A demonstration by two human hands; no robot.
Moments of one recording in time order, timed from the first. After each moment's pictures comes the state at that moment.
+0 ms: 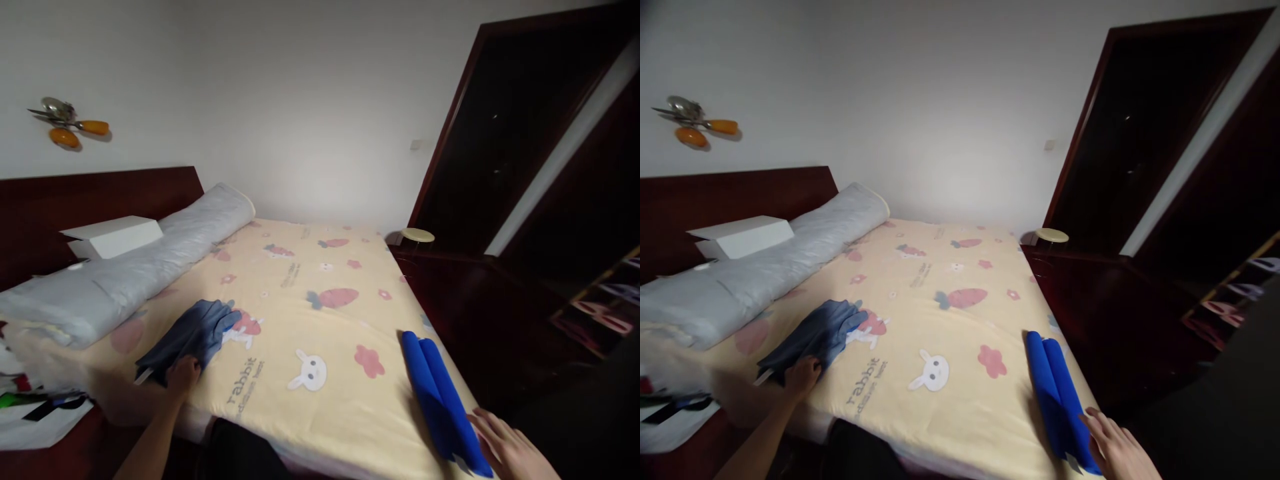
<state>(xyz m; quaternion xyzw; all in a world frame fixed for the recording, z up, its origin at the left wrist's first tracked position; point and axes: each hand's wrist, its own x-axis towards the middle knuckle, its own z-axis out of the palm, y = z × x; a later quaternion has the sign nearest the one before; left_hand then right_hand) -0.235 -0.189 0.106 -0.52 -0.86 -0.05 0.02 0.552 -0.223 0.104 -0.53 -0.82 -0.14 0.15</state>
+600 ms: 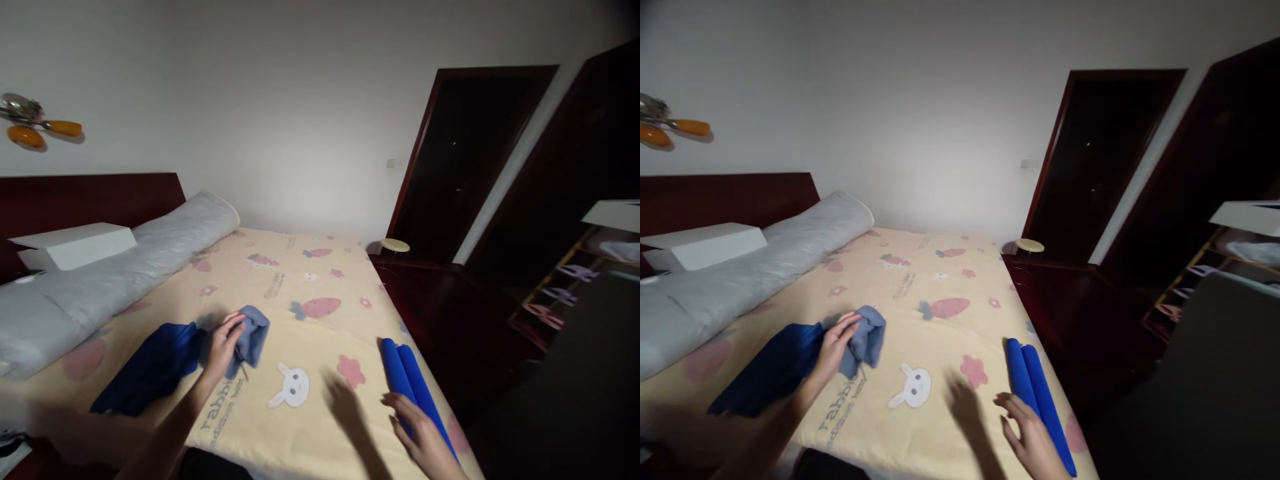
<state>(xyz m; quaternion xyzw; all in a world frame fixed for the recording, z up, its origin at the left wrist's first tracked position) -0.069 -0.122 0.222 -0.56 -0.59 -0.55 -0.19 0.408 -0.224 0.170 -0.54 -0.78 0.16 0.28</state>
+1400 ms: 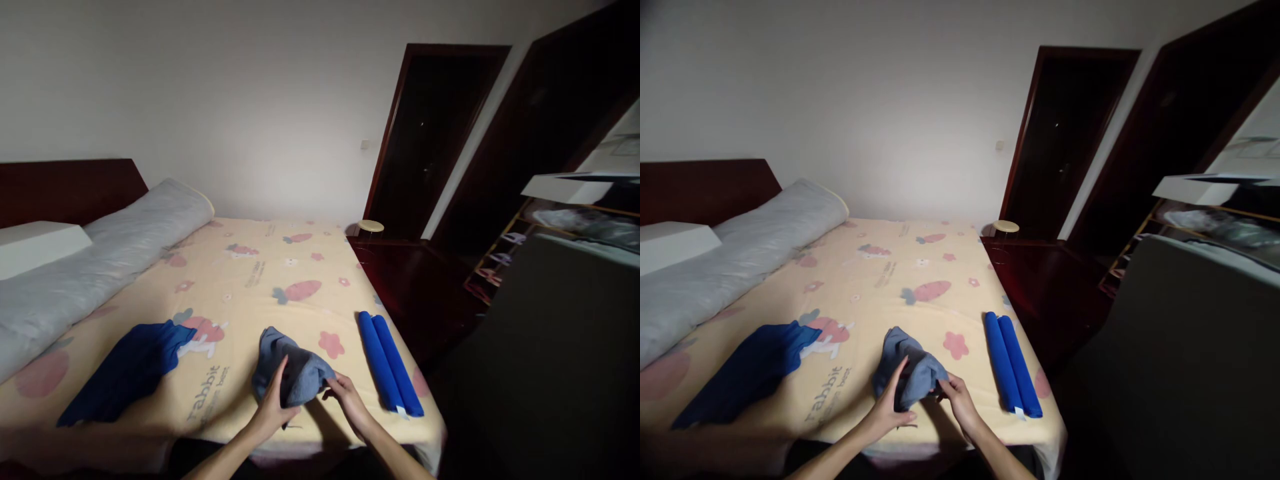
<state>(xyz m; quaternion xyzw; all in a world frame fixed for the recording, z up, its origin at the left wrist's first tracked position) 0.071 -0.213 0.108 -0.67 -0.46 -0.36 -0.45 0.291 -0.221 0.143 -0.44 -0.49 0.58 0.47</state>
